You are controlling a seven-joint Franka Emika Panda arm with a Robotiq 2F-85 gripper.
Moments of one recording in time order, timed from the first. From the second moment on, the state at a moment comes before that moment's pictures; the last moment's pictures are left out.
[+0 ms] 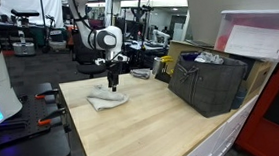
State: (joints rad) arm 0.08 0.34 -0.15 -2.38 -0.32 2.60 0.46
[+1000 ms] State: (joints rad) arm 0.09 0.51 -0.20 -2.22 -0.05 2.60 0.65
